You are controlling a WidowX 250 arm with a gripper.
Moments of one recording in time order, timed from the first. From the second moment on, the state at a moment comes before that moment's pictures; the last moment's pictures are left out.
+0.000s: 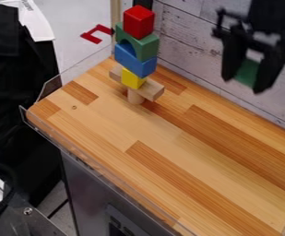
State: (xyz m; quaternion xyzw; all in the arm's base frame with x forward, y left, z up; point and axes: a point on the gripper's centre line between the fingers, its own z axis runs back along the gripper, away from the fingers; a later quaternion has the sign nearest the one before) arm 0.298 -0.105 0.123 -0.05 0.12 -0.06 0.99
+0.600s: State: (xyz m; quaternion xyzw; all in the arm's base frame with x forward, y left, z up) arm 0.305 -0.103 0.038 -0.06 0.21 -0.03 0.97
